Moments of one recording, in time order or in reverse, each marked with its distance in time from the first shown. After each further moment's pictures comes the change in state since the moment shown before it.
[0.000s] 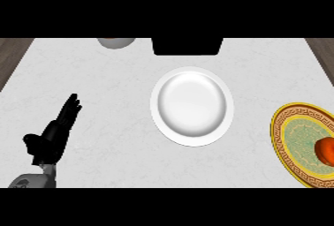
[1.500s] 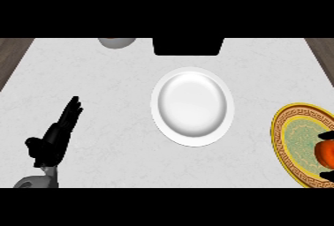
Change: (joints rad) left arm 0.015 -0.070 0.079 0.002 -0.091 -0.074 -0.012; right arm -0.383 0.252 -0.026 0.527 0.443 0.250 -0.069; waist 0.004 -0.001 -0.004
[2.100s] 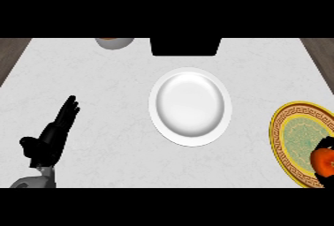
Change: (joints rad) left arm 0.006 -0.008 0.033 -0.026 -0.008 -0.021 0.028; right arm 0.081 0.081 -0.038 -0.110 0.106 -0.098 -0.044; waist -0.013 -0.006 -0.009
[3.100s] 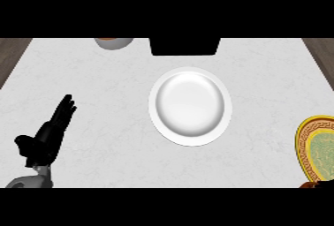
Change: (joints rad) left arm -0.004 0.006 0.023 -0.006 -0.003 -0.007 0.012; right arm 0.573 0.291 0.203 -1.059 0.419 -0.263 0.435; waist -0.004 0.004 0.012
